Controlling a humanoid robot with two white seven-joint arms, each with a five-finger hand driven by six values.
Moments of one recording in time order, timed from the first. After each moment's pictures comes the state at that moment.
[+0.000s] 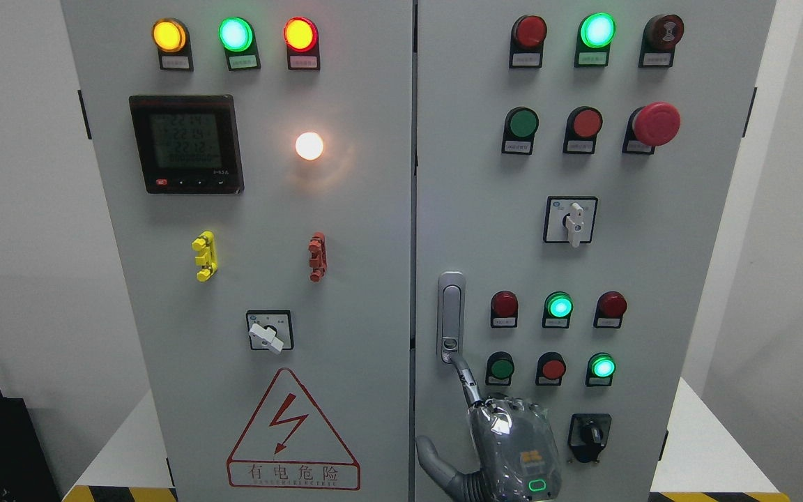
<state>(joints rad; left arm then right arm) 0.00 -0.06 0.00 0.00 -0.08 -0.05 0.02 -0.28 0.15 0.23 -1.70 1.38 0.00 -0.13</state>
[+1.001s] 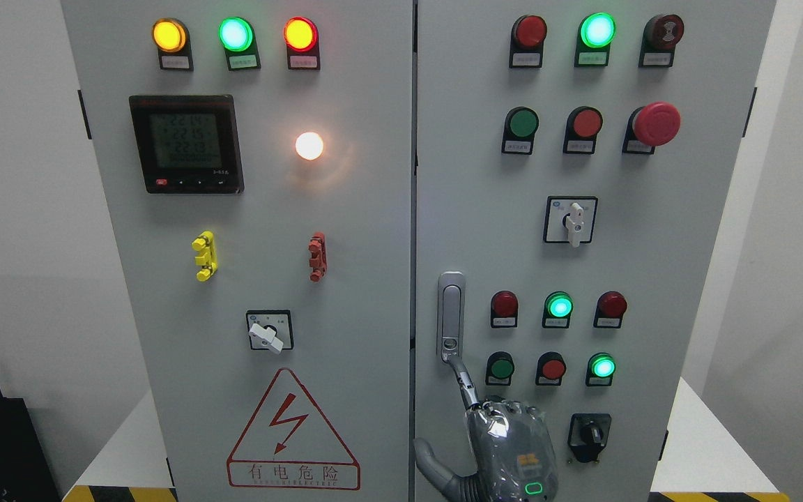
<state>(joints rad) 0.00 -0.06 0.00 0.00 -0.07 -0.05 0.02 -0.28 0.15 0.24 -1.69 1.38 0.02 -0.14</state>
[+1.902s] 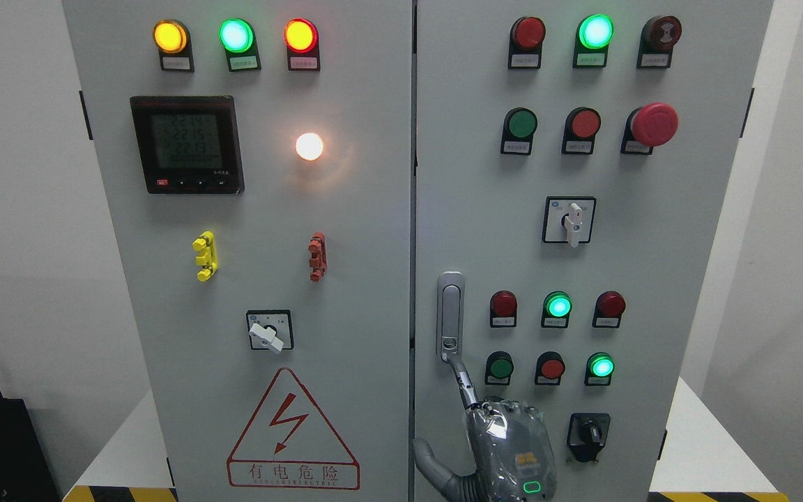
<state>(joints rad) 0.00 -0.06 0.00 0.00 -0.07 -0.05 0.02 -0.28 0.15 0.24 -1.69 1.38 0.04 -0.12</state>
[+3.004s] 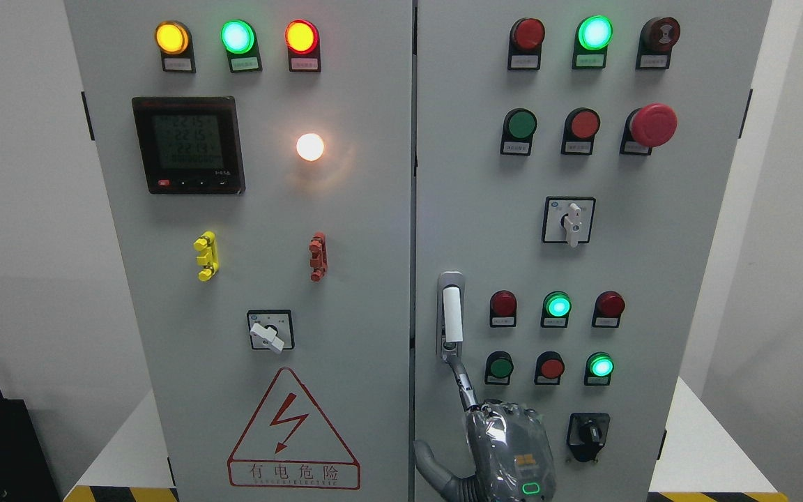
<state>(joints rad) 0.00 -0.06 0.00 0.00 -0.07 -0.05 0.02 -0.28 0.15 0.25 -1.69 1.39 0.05 -0.11</state>
